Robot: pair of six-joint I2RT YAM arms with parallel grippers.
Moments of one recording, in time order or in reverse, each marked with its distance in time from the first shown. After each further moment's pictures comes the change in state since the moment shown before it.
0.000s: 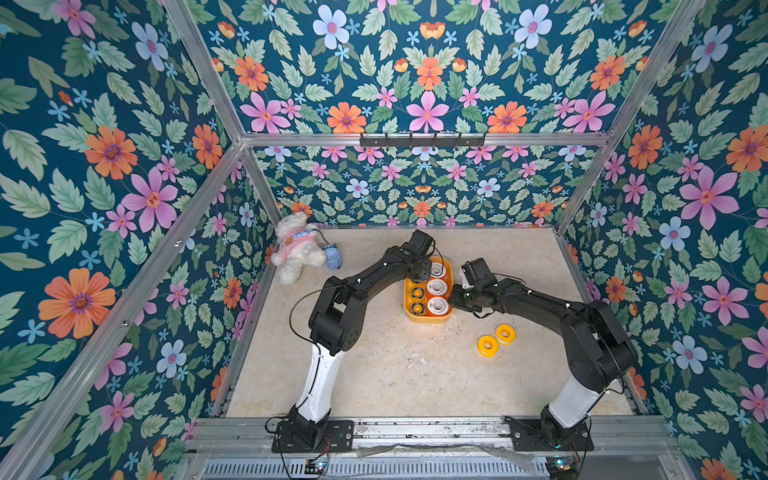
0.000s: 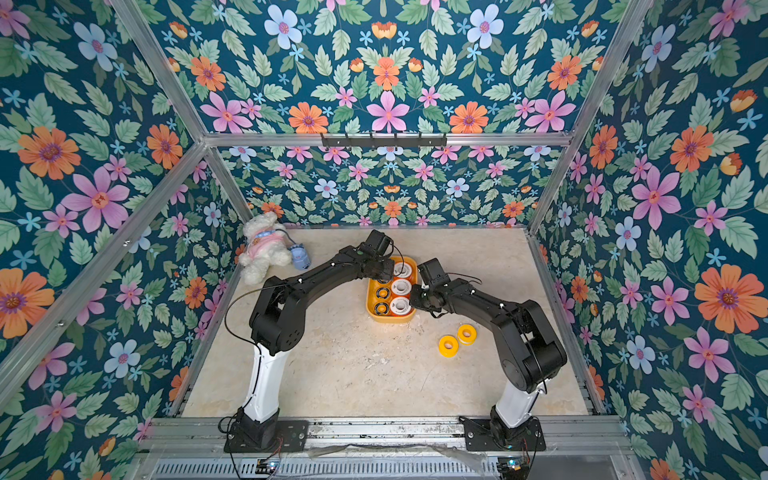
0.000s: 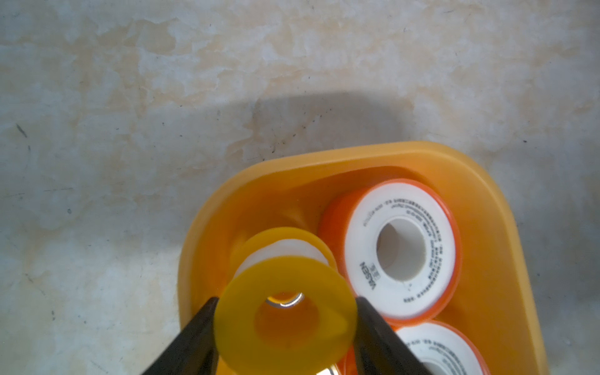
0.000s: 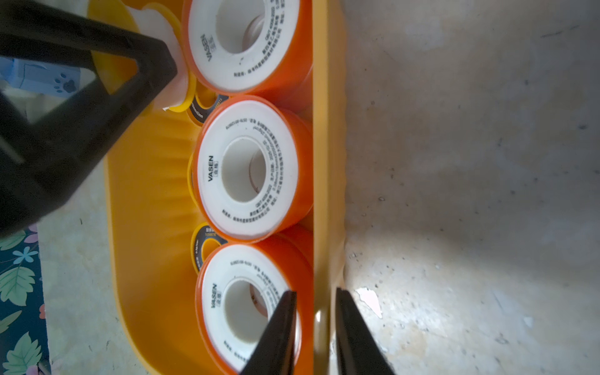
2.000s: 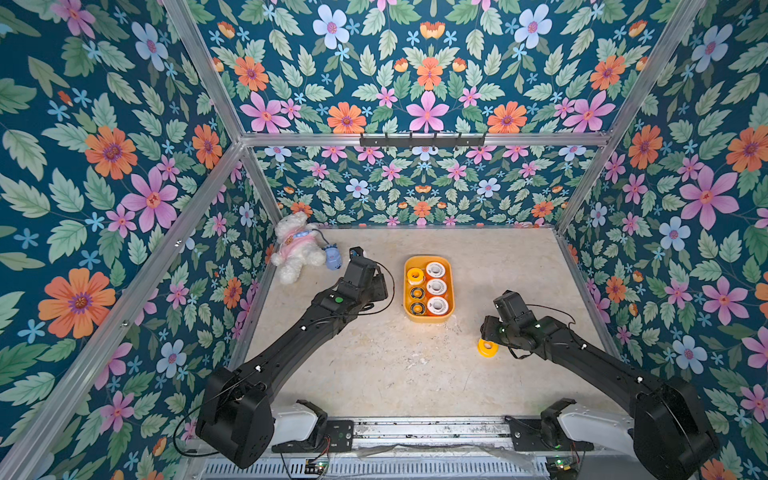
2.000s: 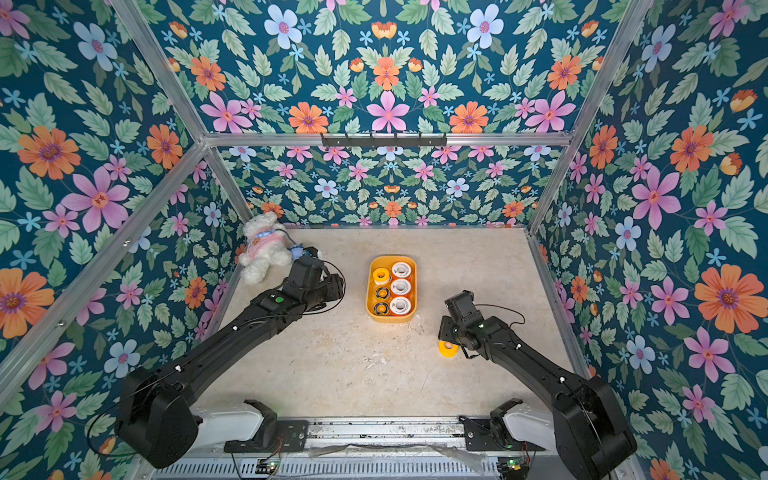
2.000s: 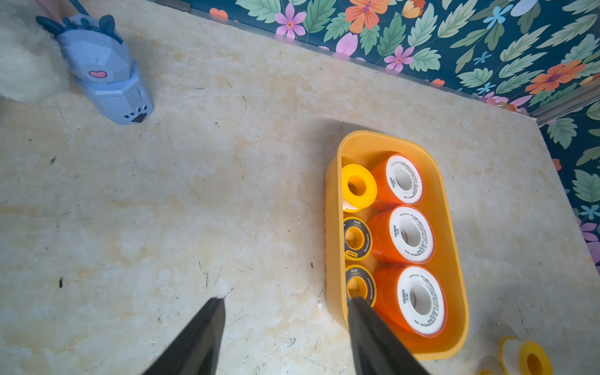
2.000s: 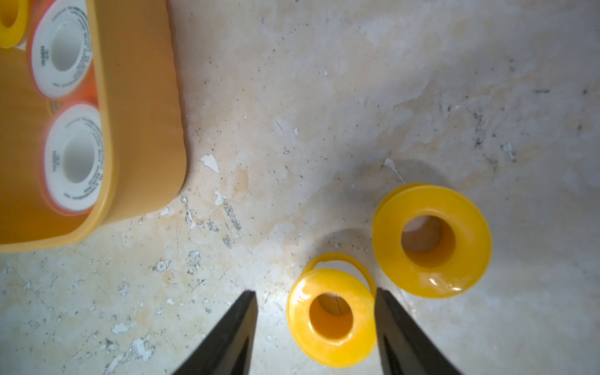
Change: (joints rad) left arm 0.092 -0.886 -0.808 0.177 -0.053 -0.159; right arm -0.005 -0.536 -0.419 -0.203 0.217 0.035
